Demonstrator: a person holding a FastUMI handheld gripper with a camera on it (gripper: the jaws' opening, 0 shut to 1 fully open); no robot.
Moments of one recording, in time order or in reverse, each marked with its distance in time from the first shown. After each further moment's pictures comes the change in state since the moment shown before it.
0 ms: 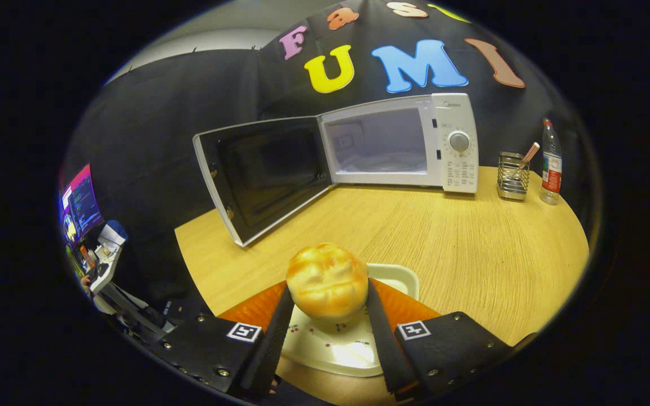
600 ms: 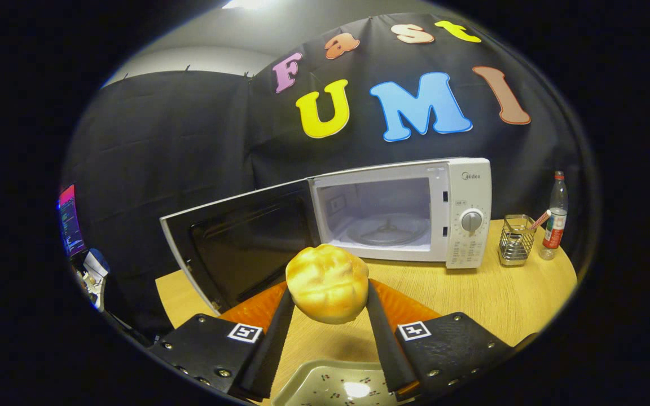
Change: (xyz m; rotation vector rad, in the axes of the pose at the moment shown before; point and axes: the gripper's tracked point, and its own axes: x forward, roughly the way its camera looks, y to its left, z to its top) arm 0.068 0.002 0.131 -0.034 -0.191 -0.130
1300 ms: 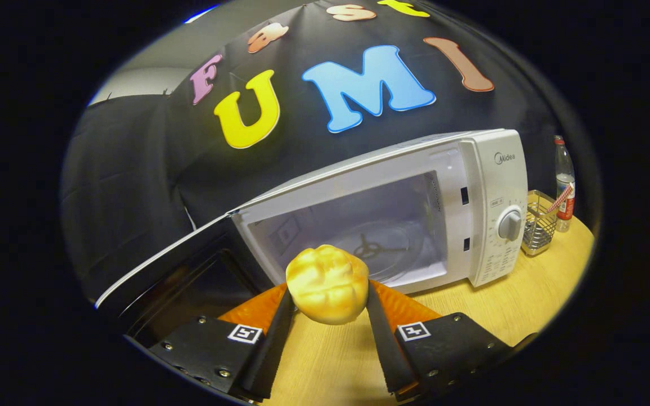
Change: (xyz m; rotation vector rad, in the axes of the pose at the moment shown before) arm 0.177 -0.038 0.041 0.288 -0.031 -0.257
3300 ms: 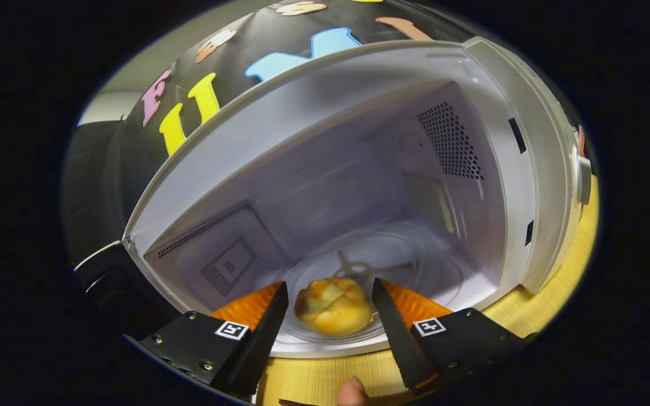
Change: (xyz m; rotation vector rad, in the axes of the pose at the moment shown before) arm 0.116 -0.049 0.004 0.088 -0.112 -0.106
